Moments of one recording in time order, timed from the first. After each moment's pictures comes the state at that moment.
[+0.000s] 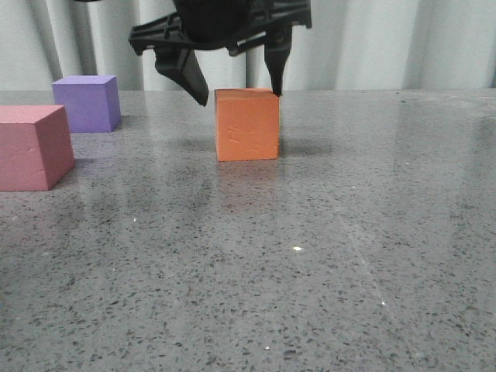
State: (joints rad) left arm -0.71 1.91 -1.68 0.27 0.78 -0.71; right arm 0.13 0.91 -0.92 -0.08 0.96 0.20
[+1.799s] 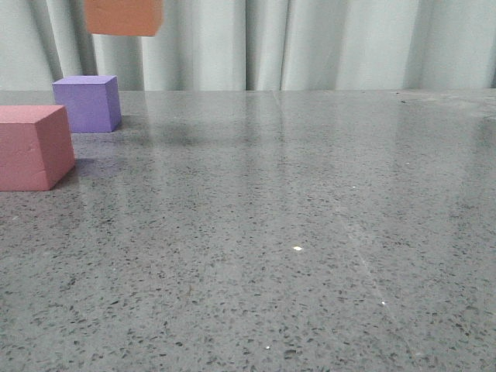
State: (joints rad) left arm -0.58 1.65 -1.68 0.42 0.98 -0.69; right arm 0.13 0.91 -0.92 -0.08 0.96 0.20
